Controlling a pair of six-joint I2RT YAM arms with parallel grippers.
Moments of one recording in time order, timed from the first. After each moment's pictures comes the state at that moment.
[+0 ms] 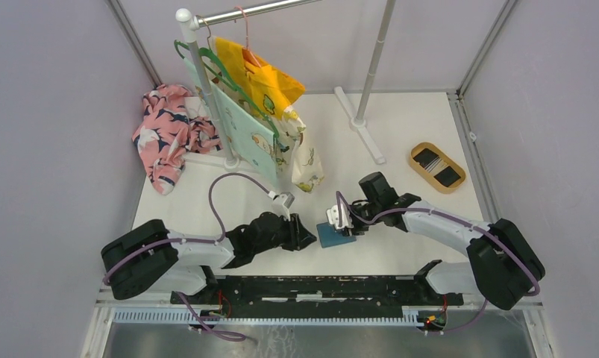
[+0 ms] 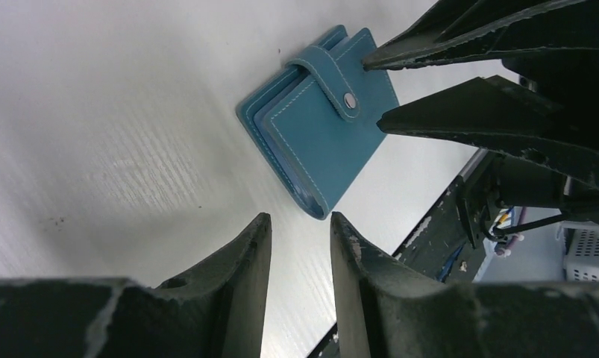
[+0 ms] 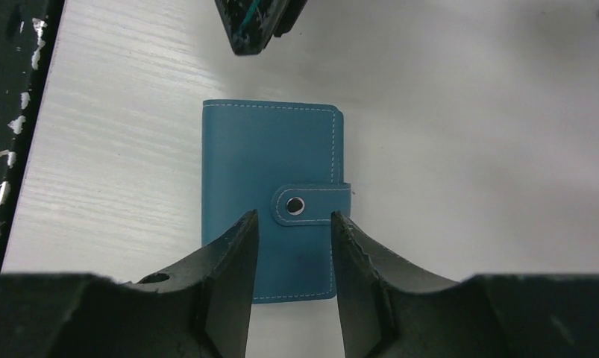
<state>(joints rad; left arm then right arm) -1.02 1.27 0.25 0.55 -0.03 -0.84 0.61 1.29 0.59 -0.29 -0.69 -1.08</state>
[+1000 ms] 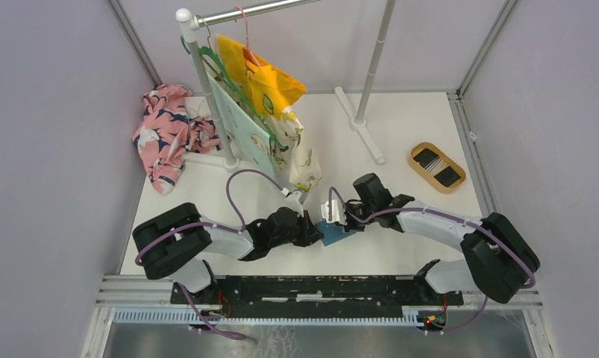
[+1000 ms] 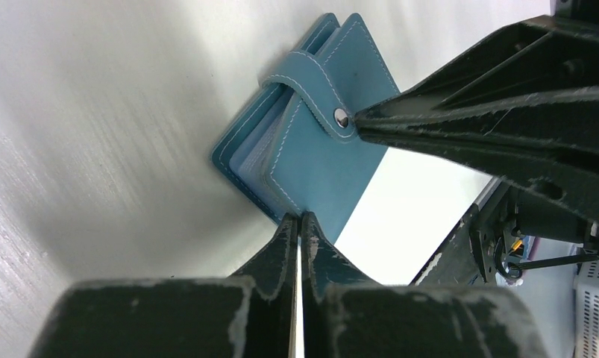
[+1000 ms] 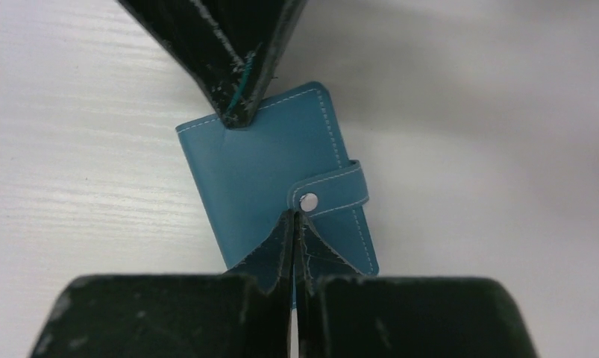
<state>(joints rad) -1.03 1.54 0.40 0.61 -0.03 -0.87 0.67 1.35 0.59 -0.20 -0.55 -0.92</state>
